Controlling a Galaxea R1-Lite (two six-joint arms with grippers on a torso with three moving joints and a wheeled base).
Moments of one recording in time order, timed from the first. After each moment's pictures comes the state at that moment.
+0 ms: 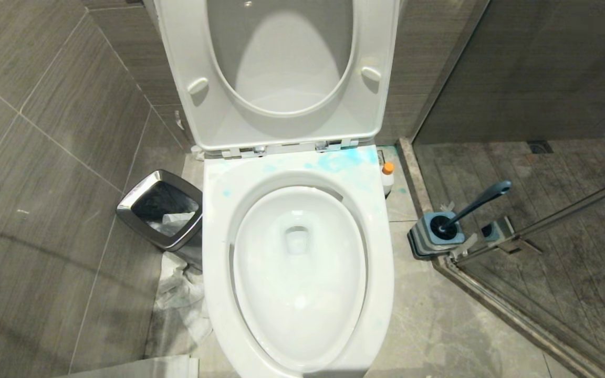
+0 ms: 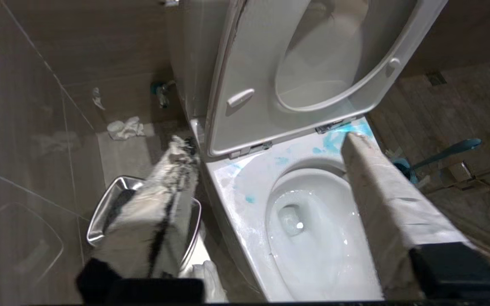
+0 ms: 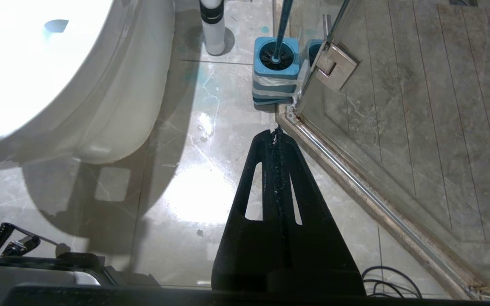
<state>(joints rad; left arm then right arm) 0.05 1.12 -1.52 0.29 -0.40 -0.04 0.00 0.00 0.00 0.00 0.00 -0.04</state>
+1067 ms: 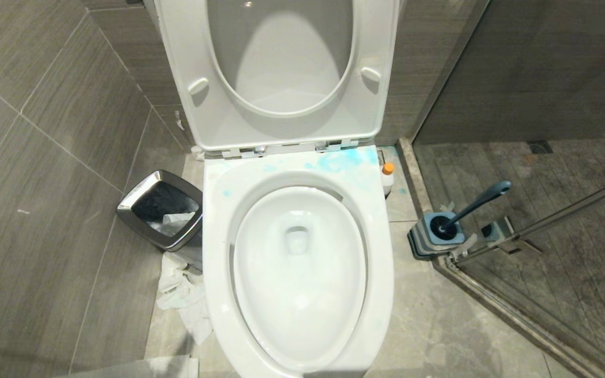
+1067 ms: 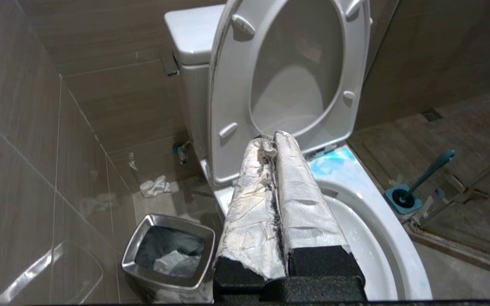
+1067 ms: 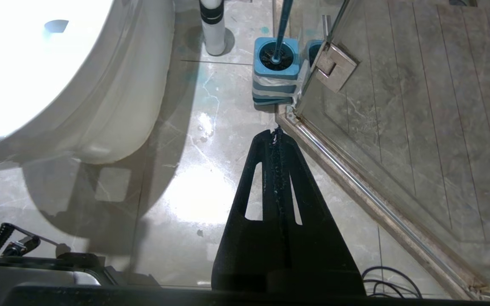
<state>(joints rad) 0.07 0.65 -1.29 0.24 -0.39 0.00 0.00 0.00 0.00 0.00 0.00 -0.04</state>
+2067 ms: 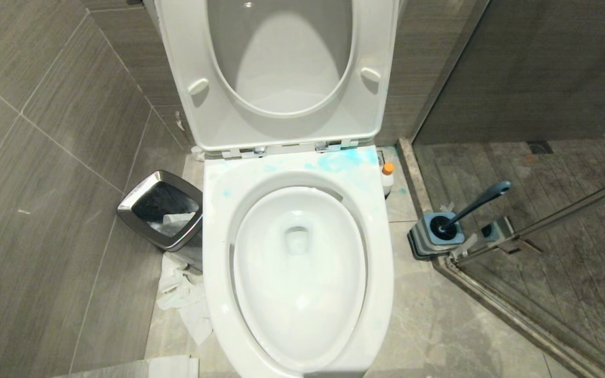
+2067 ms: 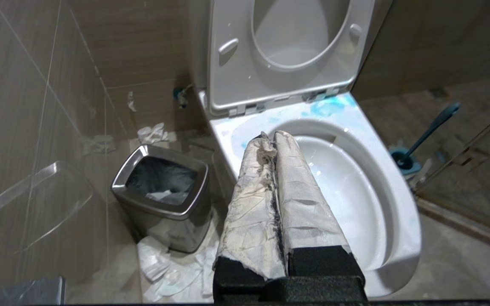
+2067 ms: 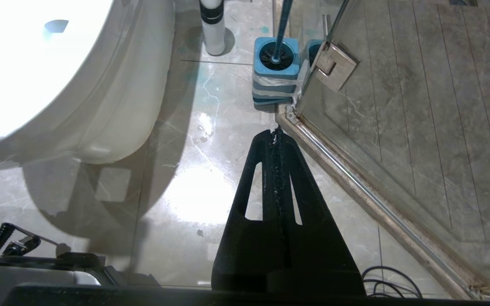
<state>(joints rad) -0.02 0.21 -0.78 0.24 -0.24 -0.03 0.00 0.00 0.00 0.00 0.00 -0.04</state>
